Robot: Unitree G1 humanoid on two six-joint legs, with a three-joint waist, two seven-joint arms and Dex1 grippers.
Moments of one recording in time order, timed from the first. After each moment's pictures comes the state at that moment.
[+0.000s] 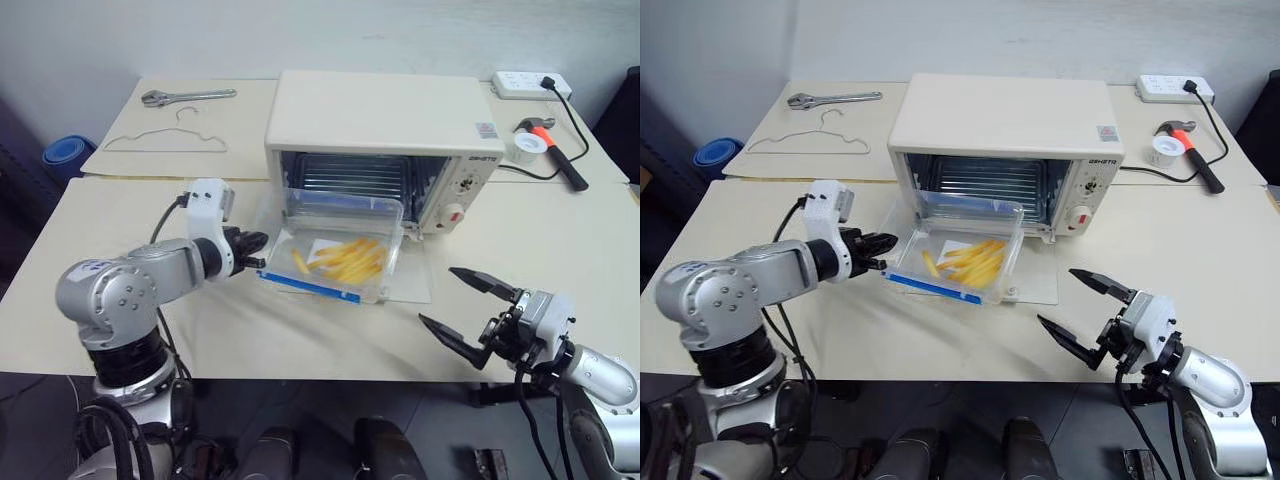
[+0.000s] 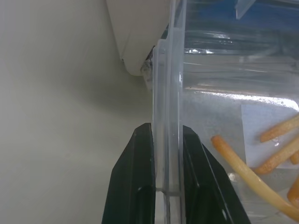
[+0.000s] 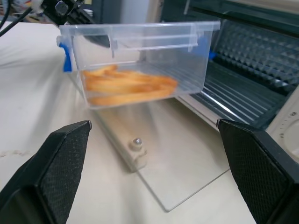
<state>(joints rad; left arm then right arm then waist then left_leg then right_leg) -0.69 0.24 0.35 -0.40 -0.62 1.61 0.05 0.17 -0.58 -0.23 -0.35 0.49 -0.11 0.89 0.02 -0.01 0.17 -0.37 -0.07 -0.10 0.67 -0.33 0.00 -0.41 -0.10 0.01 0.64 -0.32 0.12</state>
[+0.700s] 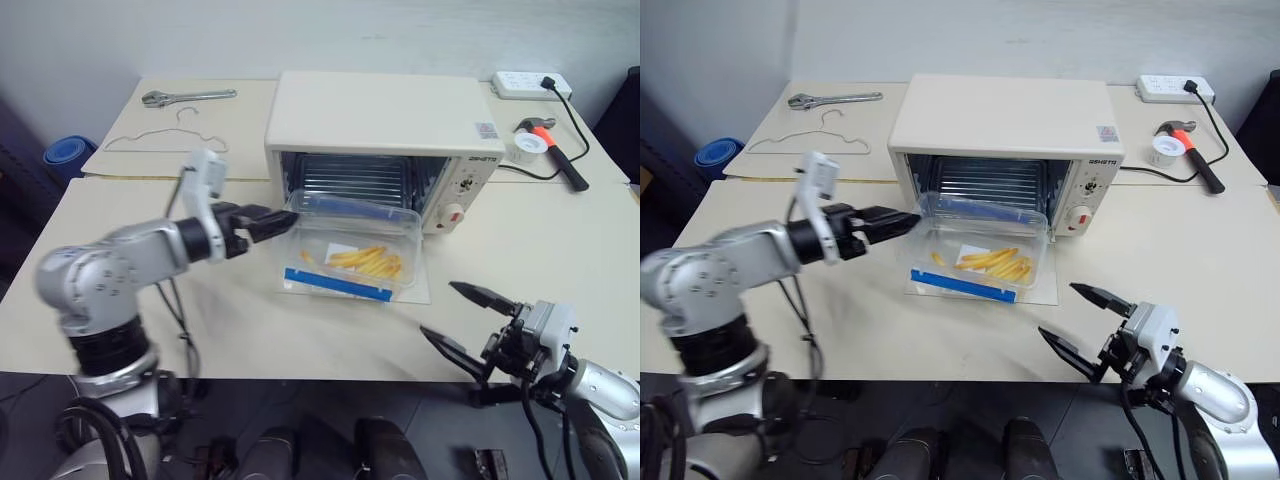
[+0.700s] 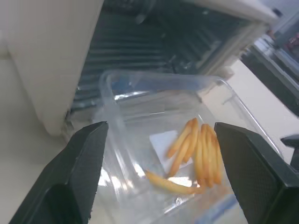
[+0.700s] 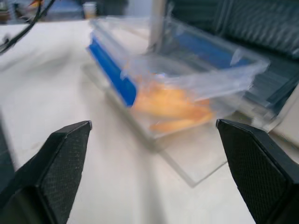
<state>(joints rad) -0.64 0.58 0.36 -0.33 -0.76 1.37 -0.56 0.32 -0.66 -0.24 -0.44 0.57 0.04 0.92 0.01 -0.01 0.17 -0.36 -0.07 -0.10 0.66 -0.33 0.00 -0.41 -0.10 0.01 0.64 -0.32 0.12</state>
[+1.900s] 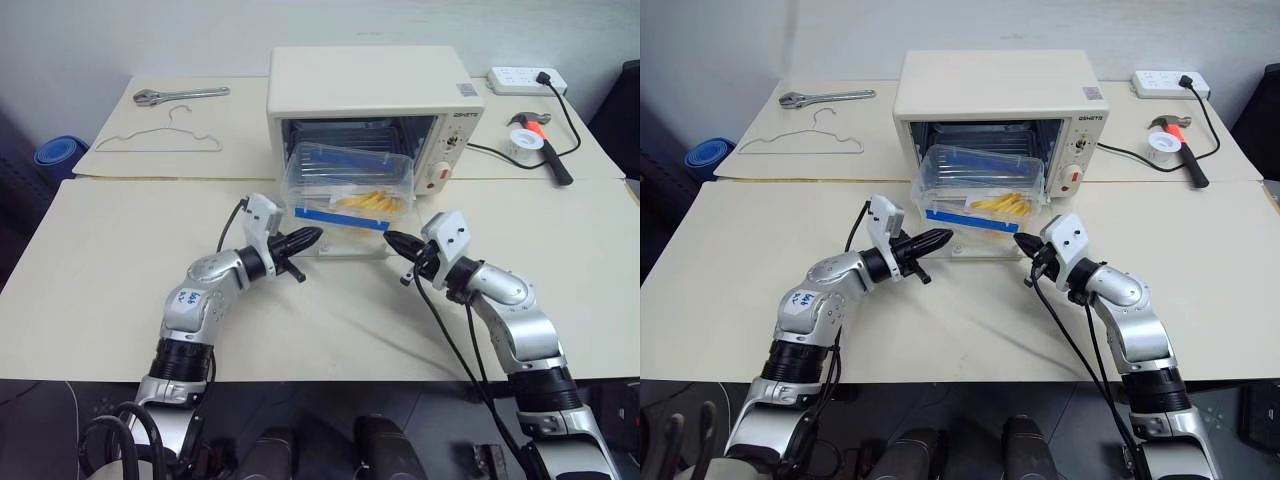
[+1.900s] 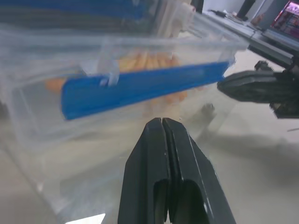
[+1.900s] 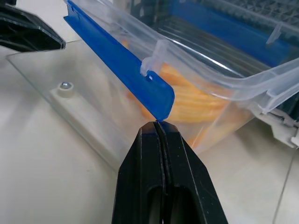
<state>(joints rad) -0.52 0.30 -0.01 0.08 -0.39 0.52 -0.61 -0.38 -0.45 0.03 -0.02 0.22 0.22 0.67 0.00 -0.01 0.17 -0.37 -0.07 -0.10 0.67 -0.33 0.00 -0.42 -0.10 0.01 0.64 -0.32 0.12</state>
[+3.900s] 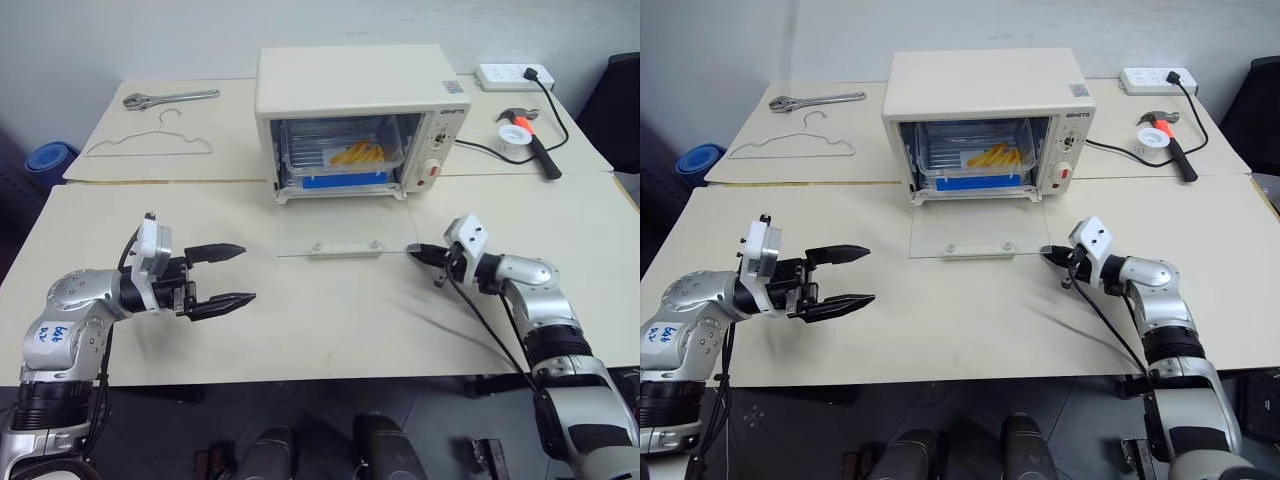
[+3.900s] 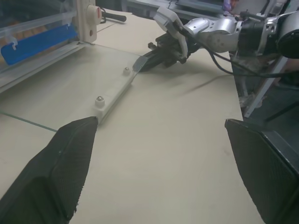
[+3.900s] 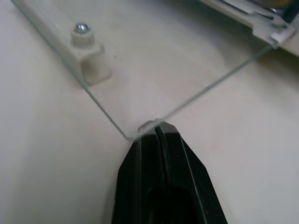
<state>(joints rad) -0.28 0.72 0.21 -0.07 -0.63 0.38 -1.19 -0.69 -0.52 0.00 0.77 0.16 -0.19 1.04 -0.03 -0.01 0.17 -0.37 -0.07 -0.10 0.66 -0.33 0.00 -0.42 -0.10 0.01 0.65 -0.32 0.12</state>
